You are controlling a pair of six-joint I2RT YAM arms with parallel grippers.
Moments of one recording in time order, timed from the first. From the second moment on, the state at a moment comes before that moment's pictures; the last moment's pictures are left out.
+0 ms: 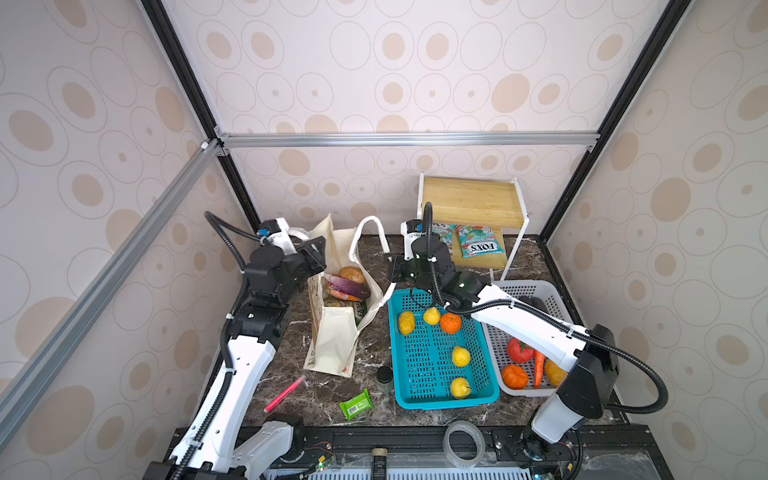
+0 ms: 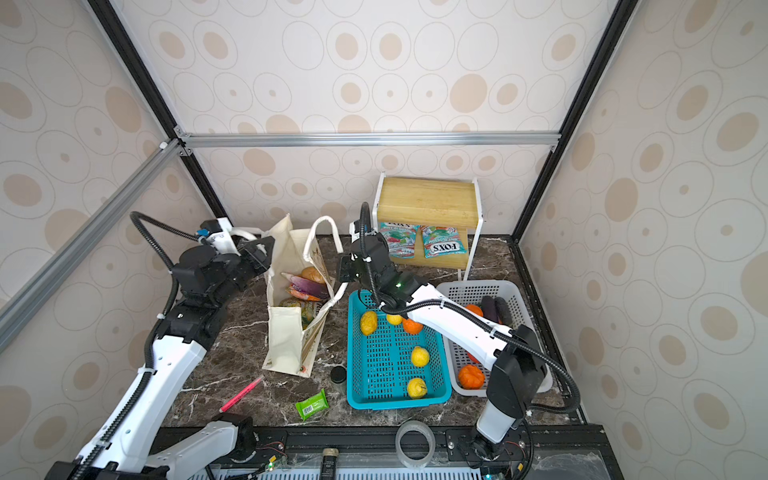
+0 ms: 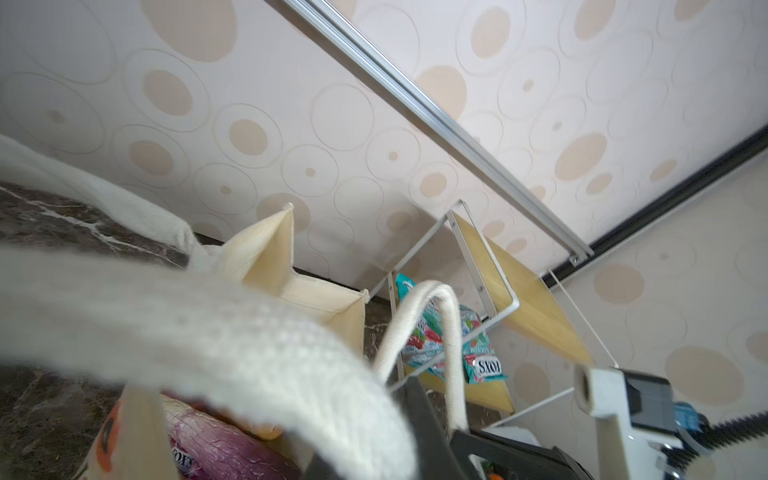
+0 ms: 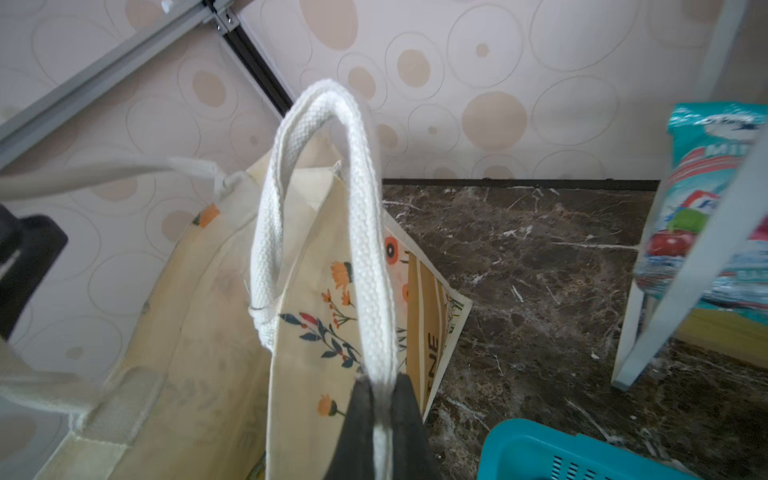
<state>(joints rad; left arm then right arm) -0.22 1.09 1.17 -0.22 0.16 -0.61 0.83 1.70 1.52 -0.20 0.09 0.51</state>
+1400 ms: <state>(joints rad) -0.69 1.59 1.93 -1.13 -0.59 -0.30 0.83 1.73 1.36 0.23 -0.19 0.55</state>
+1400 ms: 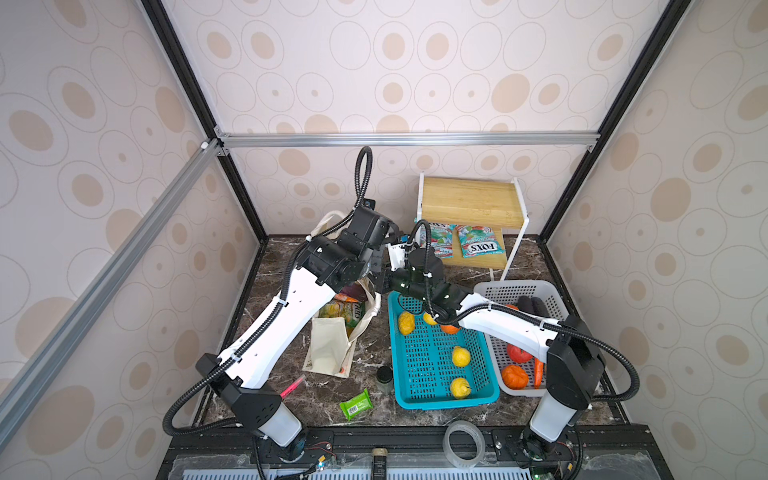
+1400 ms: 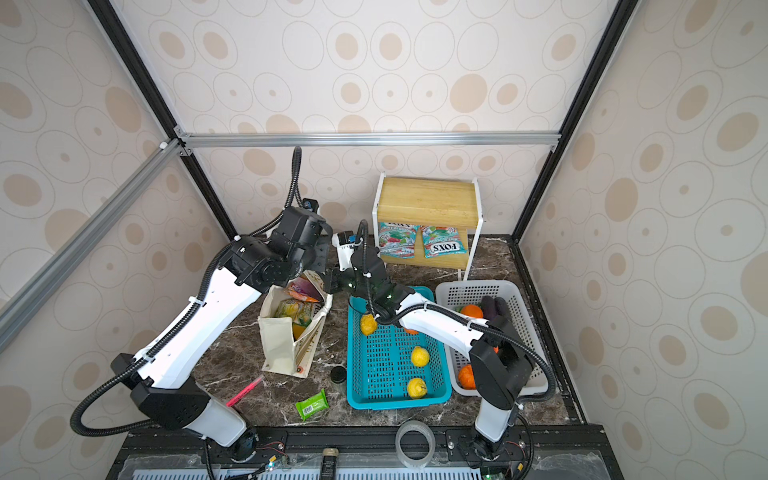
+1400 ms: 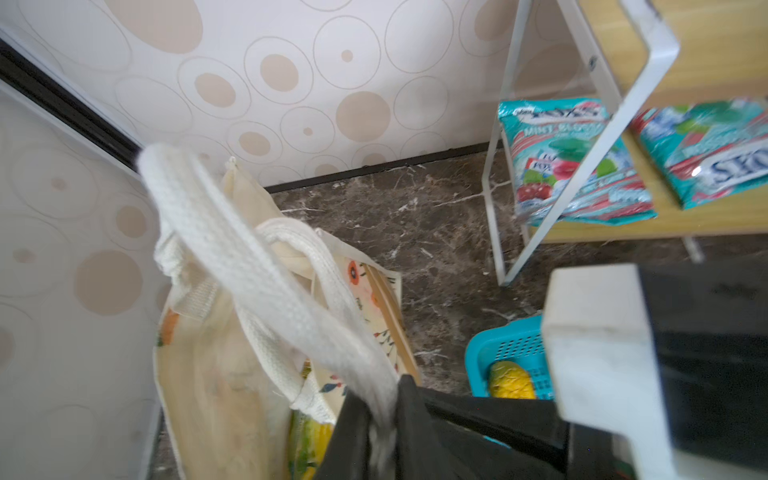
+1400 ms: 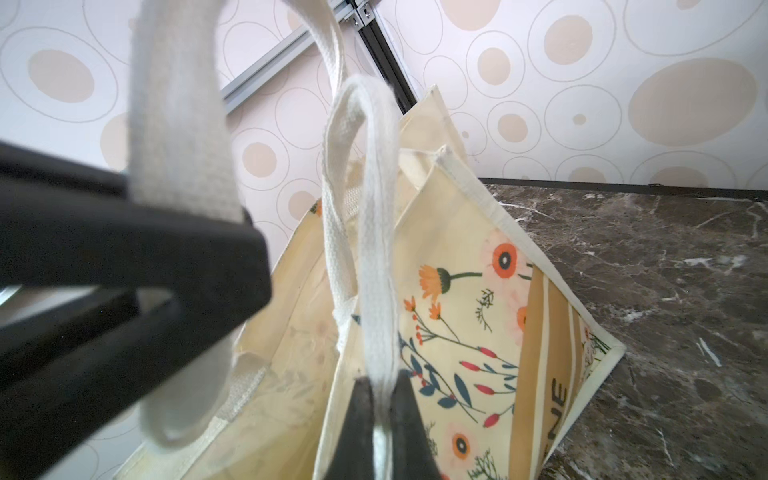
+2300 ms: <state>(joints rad) -0.45 1.13 1.35 -0.48 -0.25 -0.61 0.83 1.72 1.30 0.29 -0.21 0.54</state>
